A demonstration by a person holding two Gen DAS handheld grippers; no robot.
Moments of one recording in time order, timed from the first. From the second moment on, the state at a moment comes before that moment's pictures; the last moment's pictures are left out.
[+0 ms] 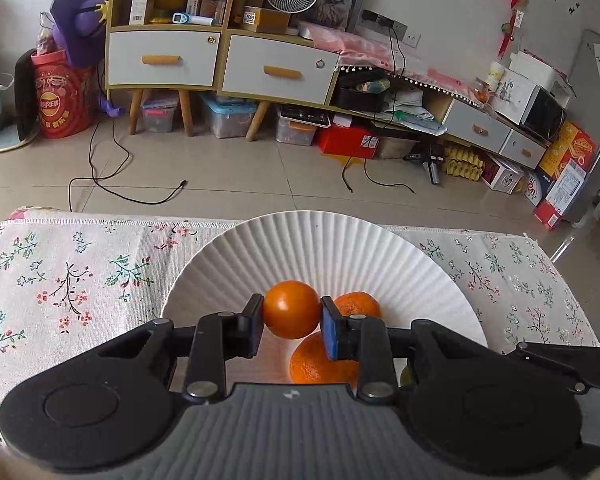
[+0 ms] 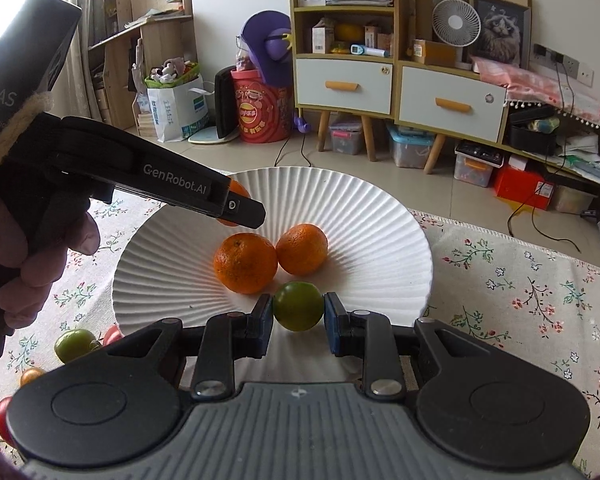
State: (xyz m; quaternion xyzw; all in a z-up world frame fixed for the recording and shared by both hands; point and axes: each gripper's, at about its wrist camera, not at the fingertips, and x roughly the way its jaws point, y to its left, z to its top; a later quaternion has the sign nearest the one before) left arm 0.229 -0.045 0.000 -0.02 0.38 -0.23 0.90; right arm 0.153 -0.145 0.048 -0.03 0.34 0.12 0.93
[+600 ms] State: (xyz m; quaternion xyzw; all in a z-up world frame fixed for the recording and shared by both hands) left arm 0.239 -0.049 -0.003 -0.03 0.39 -0.24 0.89; right arm 0.162 -0.133 0.042 -0.06 0.34 0.13 0.93
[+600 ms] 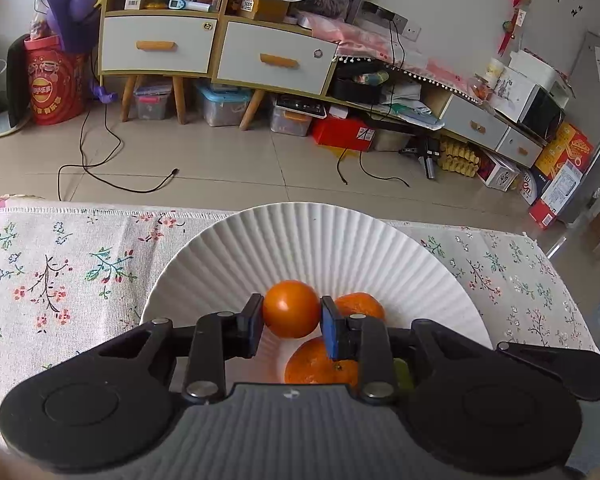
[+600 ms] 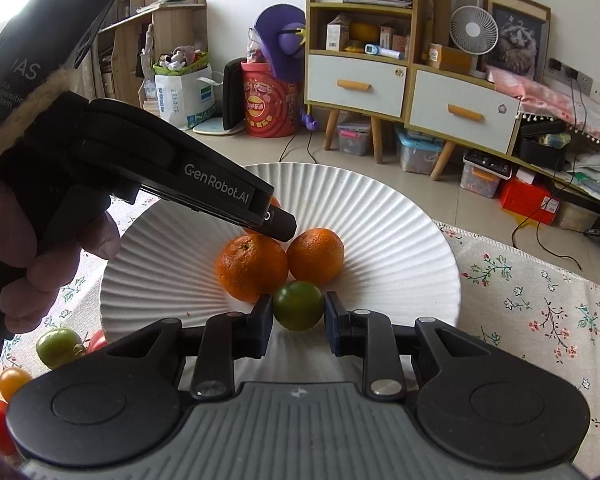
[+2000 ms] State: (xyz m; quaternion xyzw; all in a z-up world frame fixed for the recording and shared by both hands) left arm 0.120 -0.002 0.044 0.05 0.37 -0.21 0.90; right arm 0.073 -0.143 0.093 -0.04 0.34 0.11 0.93
